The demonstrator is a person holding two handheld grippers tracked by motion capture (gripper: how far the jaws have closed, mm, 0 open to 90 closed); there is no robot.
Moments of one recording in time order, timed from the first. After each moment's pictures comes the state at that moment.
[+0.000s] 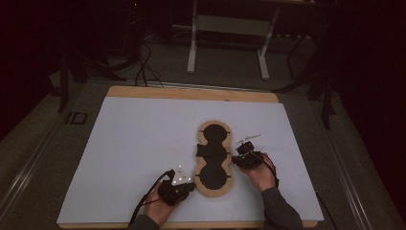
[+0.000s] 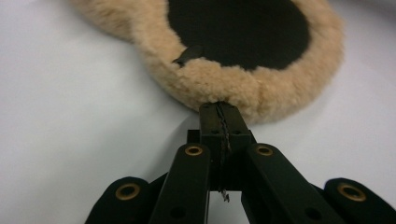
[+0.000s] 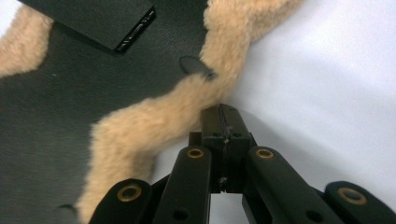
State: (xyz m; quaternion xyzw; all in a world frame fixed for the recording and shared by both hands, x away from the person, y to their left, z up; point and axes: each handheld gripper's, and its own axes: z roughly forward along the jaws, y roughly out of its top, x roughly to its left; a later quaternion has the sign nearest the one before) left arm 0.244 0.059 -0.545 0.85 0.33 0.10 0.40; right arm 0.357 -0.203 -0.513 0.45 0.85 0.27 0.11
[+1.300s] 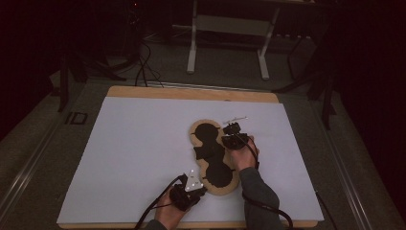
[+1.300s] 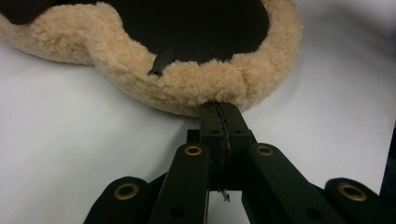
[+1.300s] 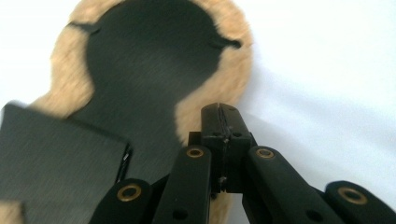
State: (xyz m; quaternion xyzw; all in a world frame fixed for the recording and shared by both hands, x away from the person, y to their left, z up) left arm 0.237 0.029 -0.546 0.85 0.31 0.10 0.40; right arm 0.407 -0.155 -0.497 0.49 0.81 0.27 0.18
